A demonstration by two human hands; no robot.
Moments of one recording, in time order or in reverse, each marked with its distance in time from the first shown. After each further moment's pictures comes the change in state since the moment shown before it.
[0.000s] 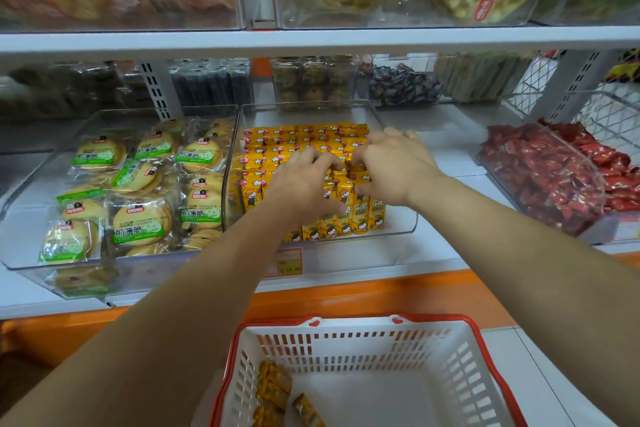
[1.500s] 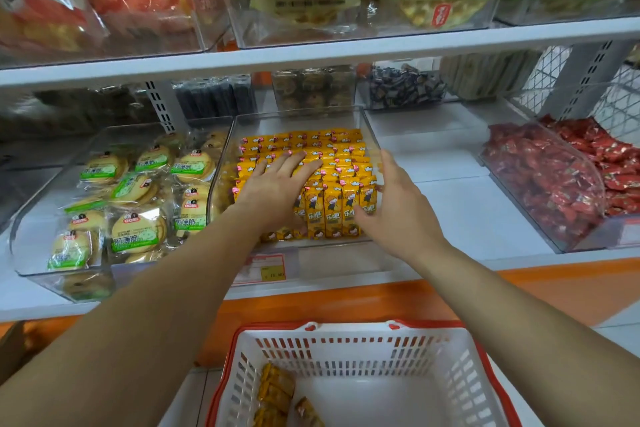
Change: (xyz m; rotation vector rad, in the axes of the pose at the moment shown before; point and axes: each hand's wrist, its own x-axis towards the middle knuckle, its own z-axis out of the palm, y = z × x) left_hand 0.008 -0.026 -0.001 0.446 -0.188 0.035; right_hand -0.058 0.000 0.050 0.756 0.238 0.275
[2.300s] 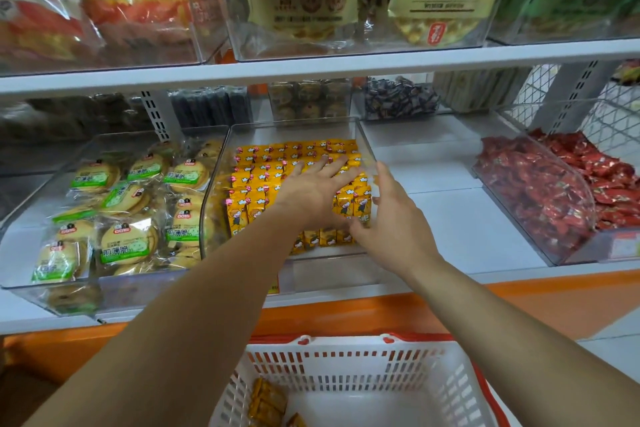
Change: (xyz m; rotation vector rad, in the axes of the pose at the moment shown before) left_hand 0.045 0.049 -0.005 -0.071 0.018 0.097; right_hand -0.001 0.001 0.003 -0.008 0.023 0.029
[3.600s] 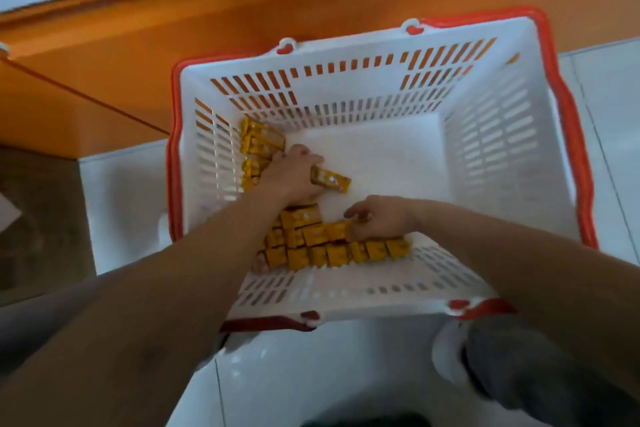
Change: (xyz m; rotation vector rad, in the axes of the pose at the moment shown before) left_hand -0.250 0.092 0.336 -0.416 -0.785 -0.172; right_hand -0.314 0.151 0.196 0.030 -1.484 0.355
